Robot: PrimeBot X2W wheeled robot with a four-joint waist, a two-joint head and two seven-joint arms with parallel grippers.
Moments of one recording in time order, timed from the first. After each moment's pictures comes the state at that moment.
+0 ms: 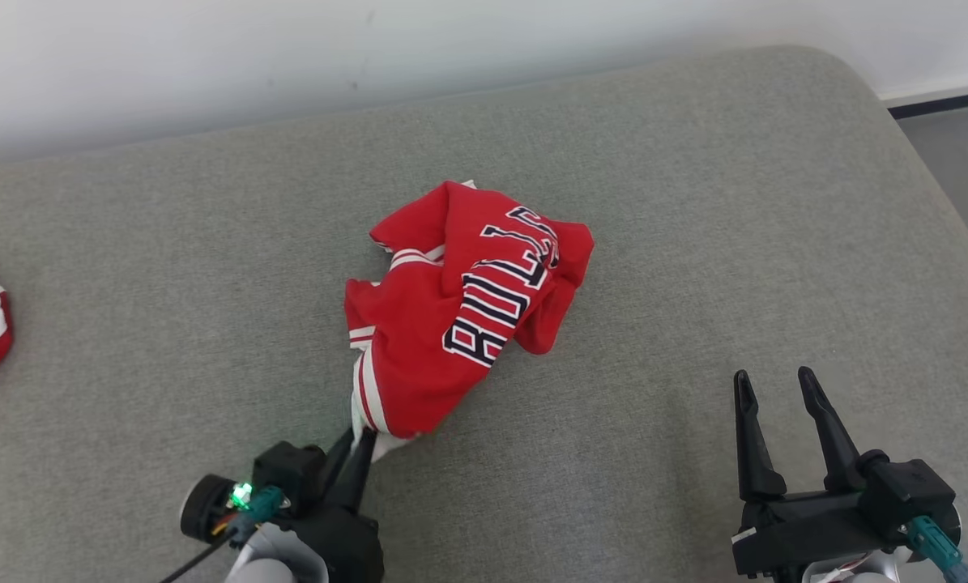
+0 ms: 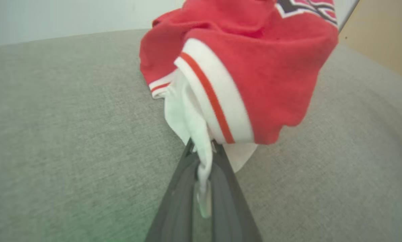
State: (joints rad) left arm -0.37 0.17 -0.45 0.60 -0.34 -0.12 -0.26; right arm -0.10 -0.05 0.02 0.18 0.17 0.13 -0.26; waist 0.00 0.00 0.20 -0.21
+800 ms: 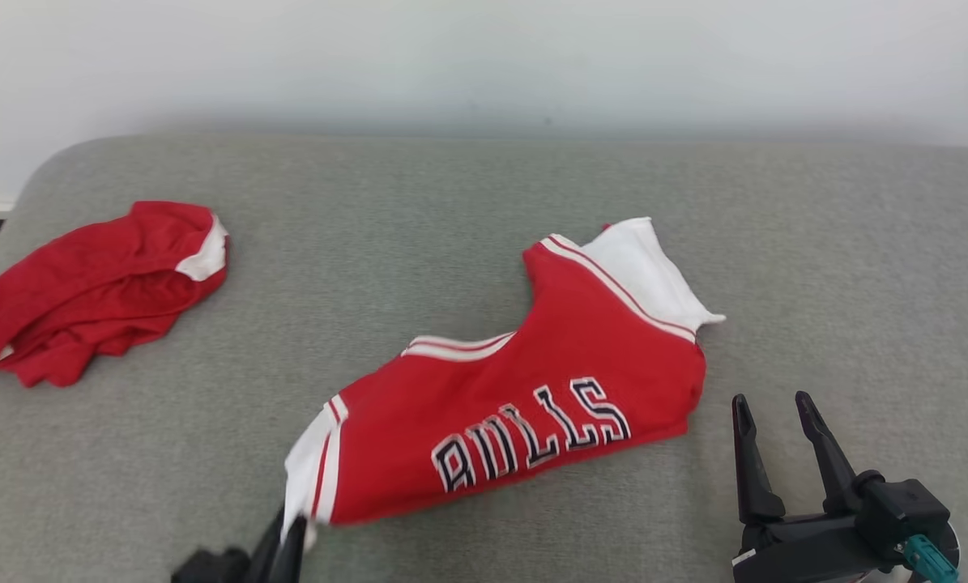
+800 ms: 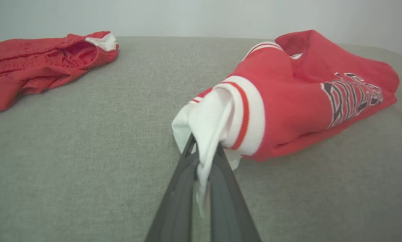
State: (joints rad) left arm -0.06 0.27 -0.33 0.23 -0.35 -0.02 -0.20; right arm -0.06 -0.05 0.02 0.19 0.17 0.13 -0.26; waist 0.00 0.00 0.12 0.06
